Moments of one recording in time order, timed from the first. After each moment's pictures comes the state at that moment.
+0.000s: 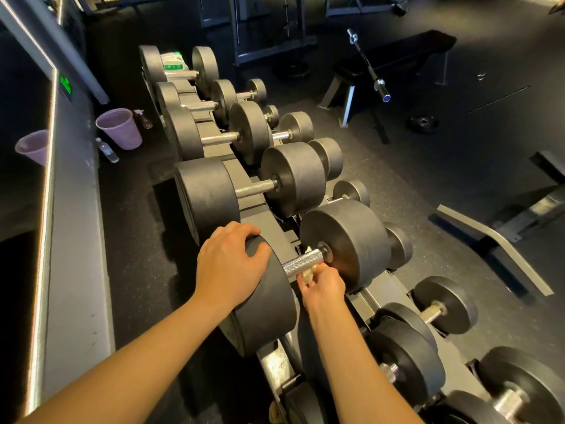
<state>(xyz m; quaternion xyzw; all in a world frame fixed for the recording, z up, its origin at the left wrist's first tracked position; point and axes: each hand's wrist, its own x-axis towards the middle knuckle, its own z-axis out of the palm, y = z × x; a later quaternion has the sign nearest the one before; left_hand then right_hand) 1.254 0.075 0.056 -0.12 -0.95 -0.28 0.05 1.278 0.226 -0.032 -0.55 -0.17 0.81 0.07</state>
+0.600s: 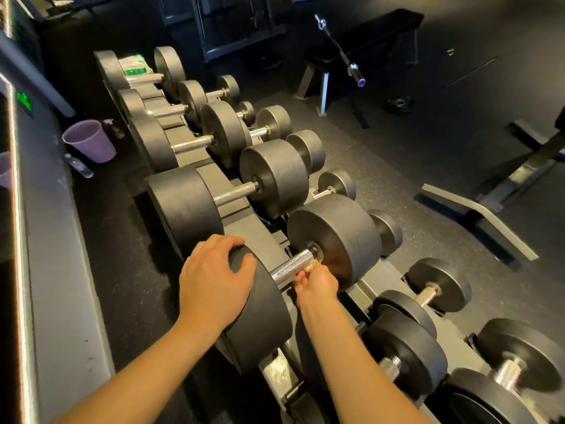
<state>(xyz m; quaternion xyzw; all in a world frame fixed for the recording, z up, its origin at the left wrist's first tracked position) 1.252 0.072 0.056 -0.13 -0.95 -0.28 0.04 1.269 0.228 -0.035 -0.60 -0.17 0.78 0.08</state>
